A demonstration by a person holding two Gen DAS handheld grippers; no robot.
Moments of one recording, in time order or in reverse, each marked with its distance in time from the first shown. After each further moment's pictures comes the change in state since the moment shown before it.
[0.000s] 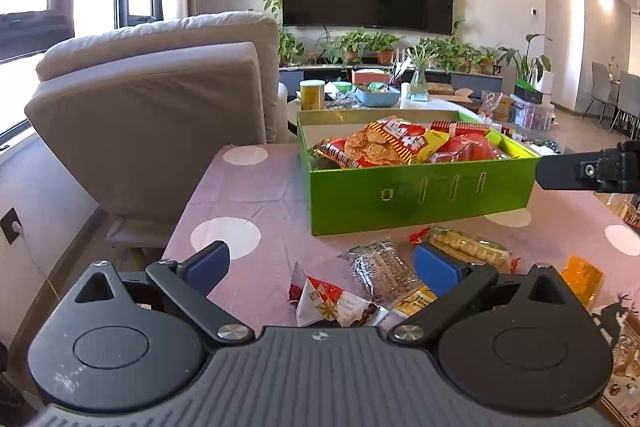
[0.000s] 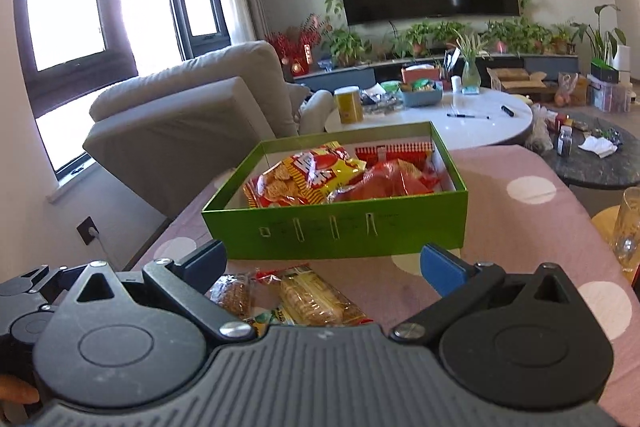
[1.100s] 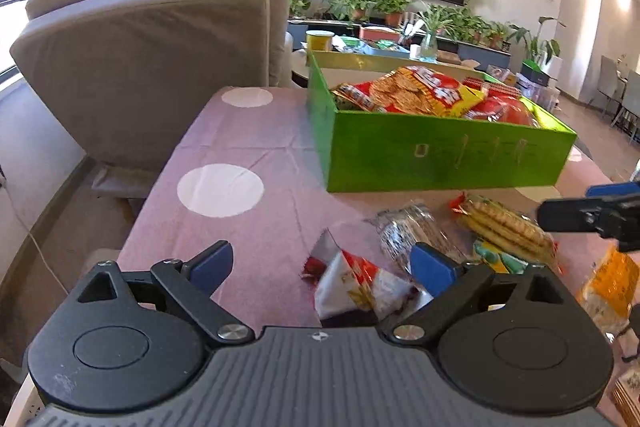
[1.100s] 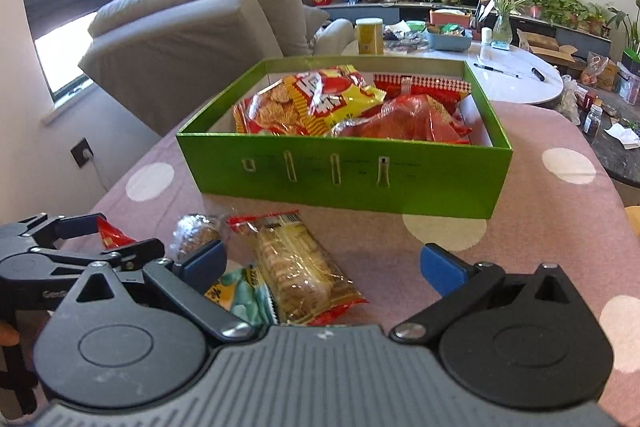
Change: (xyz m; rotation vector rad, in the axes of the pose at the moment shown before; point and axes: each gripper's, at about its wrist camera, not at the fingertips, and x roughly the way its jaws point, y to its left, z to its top) left arm 0.044 0.020 -0.014 -0.073 0.136 -0.037; right arm 0.052 -0.005 -0.007 -0.119 0.226 0.024
